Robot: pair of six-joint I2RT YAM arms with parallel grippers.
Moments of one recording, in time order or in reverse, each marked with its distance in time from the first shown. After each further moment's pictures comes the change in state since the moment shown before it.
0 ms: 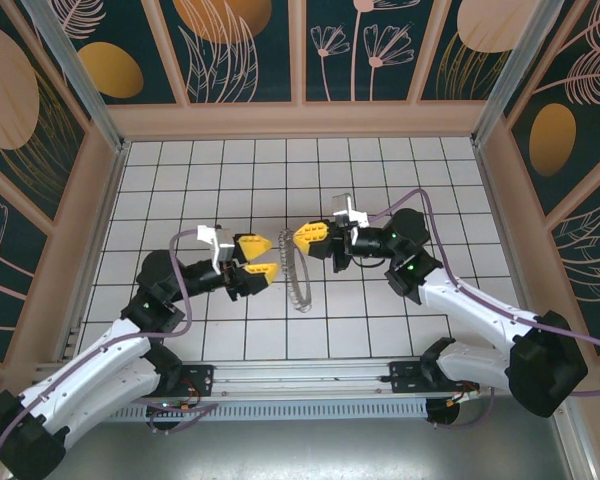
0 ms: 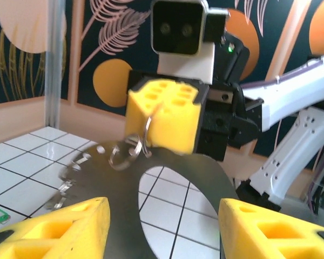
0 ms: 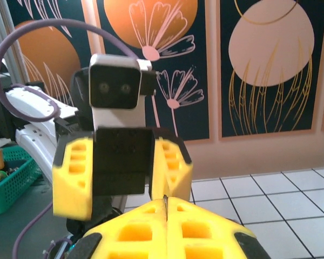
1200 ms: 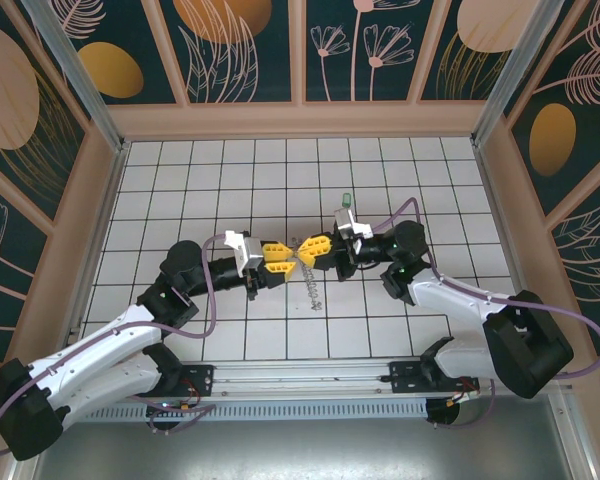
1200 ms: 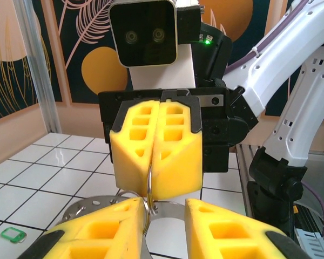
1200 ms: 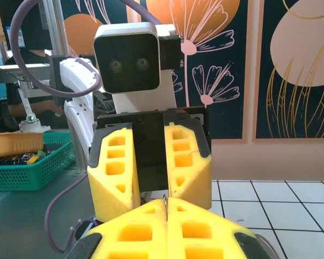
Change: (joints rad) left arm -0.107 0.135 0.066 -0.021 -0.057 0.254; right arm -0.037 0.119 -0.109 0.348 -0.176 0.093
